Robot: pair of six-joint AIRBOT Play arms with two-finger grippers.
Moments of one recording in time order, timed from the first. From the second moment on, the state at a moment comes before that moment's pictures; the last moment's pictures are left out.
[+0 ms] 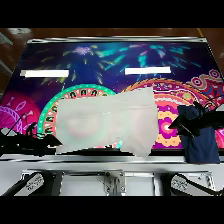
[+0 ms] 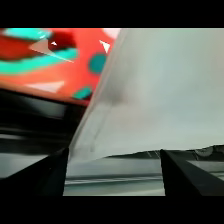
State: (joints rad) left arm 0.46 -1.07 0.41 1.04 -1.21 -1.33; right arm -0.49 -1.32 0.90 -1.12 1.45 1.33
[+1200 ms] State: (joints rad) left arm 0.32 -1.06 0.46 0.85 -1.10 -1.32; right arm -0.45 -1.31 0.54 -0.83 1.16 1.20
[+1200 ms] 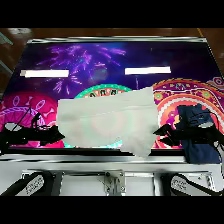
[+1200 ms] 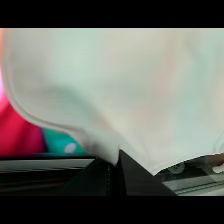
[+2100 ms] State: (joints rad) left arm 0.32 -1.03 0.69 0.85 -1.11 -1.24; right arm -0.24 -1.22 0.85 -0.70 1.07 1.23
